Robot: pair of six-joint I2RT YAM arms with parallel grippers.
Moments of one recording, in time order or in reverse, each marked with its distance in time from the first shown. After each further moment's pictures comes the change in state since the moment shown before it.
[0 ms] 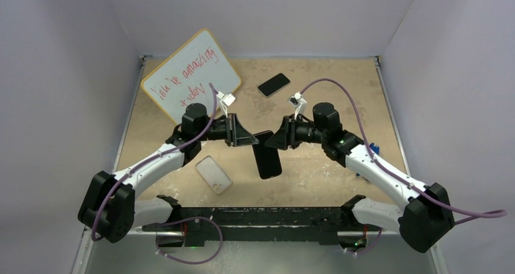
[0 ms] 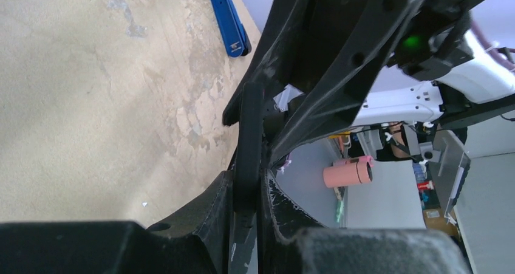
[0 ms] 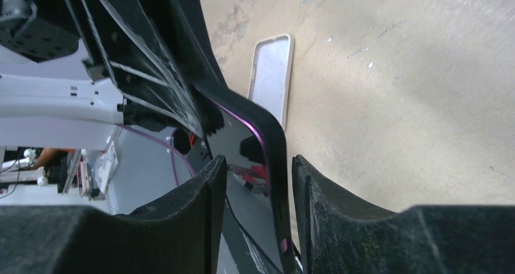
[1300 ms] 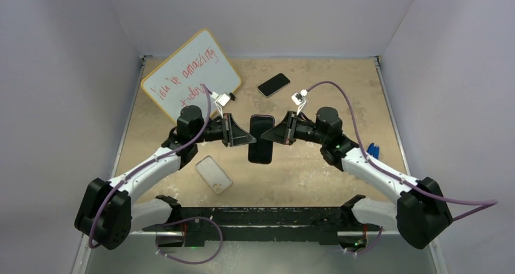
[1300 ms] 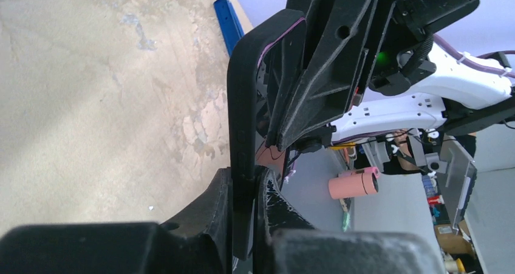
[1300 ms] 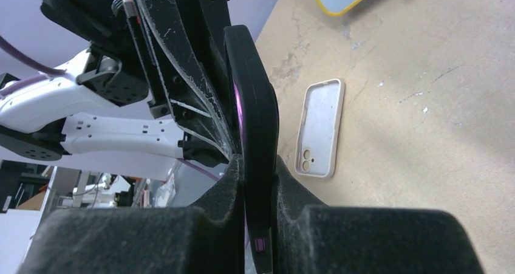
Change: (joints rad) left arm 0.020 -0.057 -0.050 0.060 -0.032 -0.013; right arm -0.003 0.031 -0.135 0.436 -0.048 0.300
